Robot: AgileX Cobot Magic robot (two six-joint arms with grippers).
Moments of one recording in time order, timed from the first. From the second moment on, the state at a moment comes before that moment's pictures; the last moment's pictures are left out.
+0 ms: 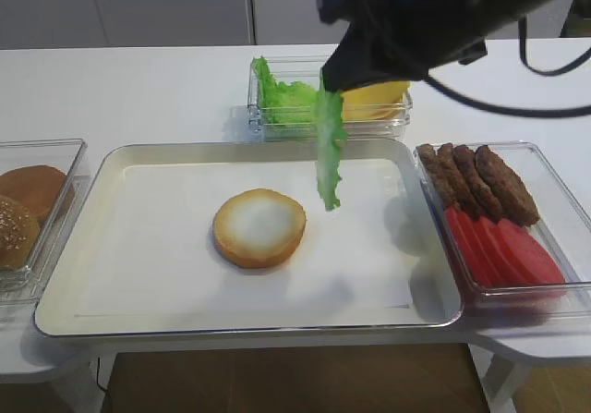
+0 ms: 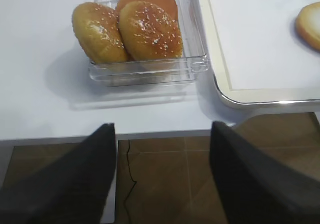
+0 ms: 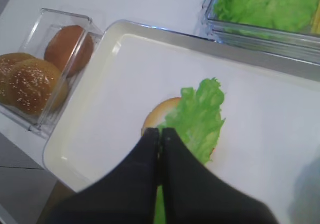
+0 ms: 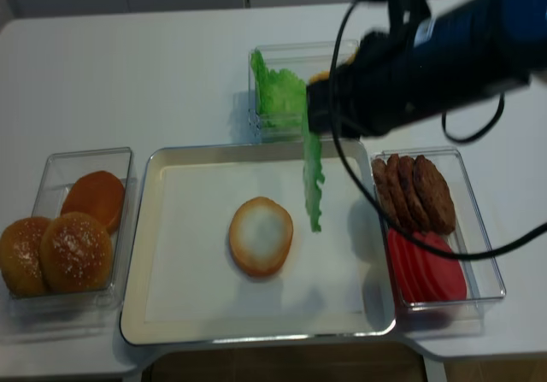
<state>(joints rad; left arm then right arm) 0.04 -0.02 -0.49 -0.01 1.19 -0.06 0.42 1.43 -1.20 0.63 0.74 -0.21</state>
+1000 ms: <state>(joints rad) 0.04 -0.02 -0.49 -0.01 1.19 -0.06 0.50 1.59 -1.08 0.65 0.42 -0.31</state>
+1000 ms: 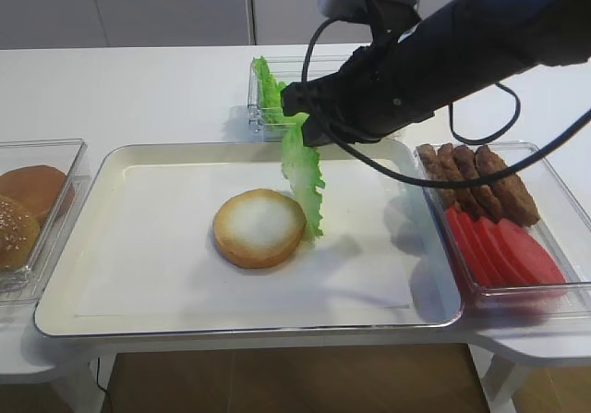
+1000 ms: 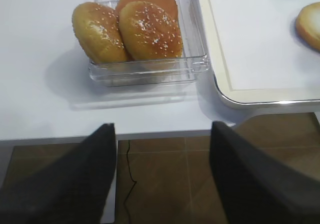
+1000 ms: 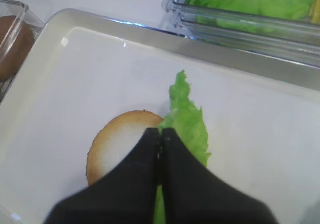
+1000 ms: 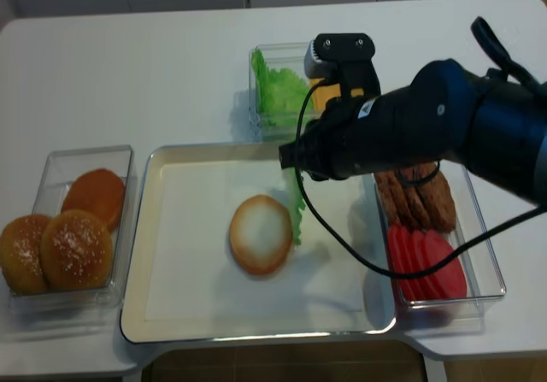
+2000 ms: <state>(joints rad) 0.04 -0.02 -0.49 -0.01 1.19 -0.06 0.50 1.68 -1.08 1.19 0.54 -0.54</state>
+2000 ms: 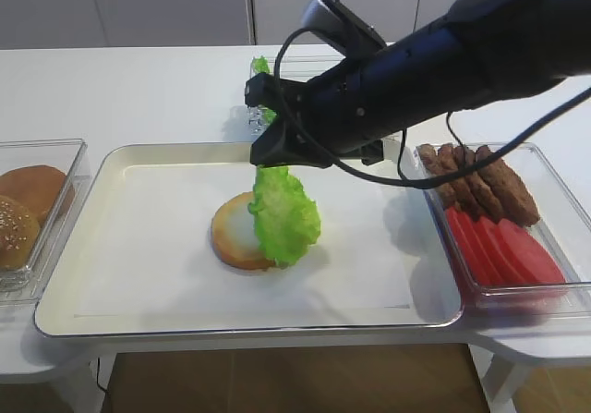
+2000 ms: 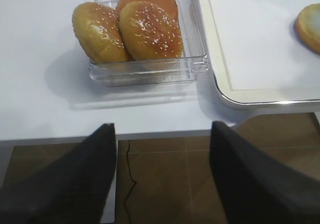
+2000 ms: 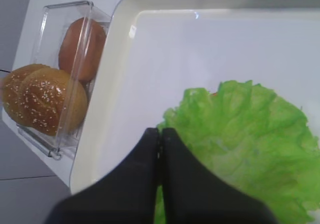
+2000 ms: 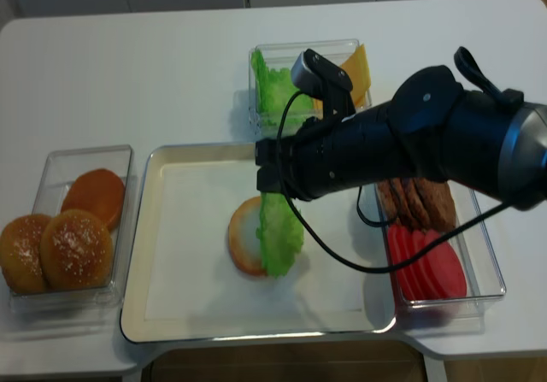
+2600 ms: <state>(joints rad) 0.04 -0.02 -0.49 -0.01 1.19 -0.06 0.50 1.71 -1.08 1.30 0.55 -0.67</state>
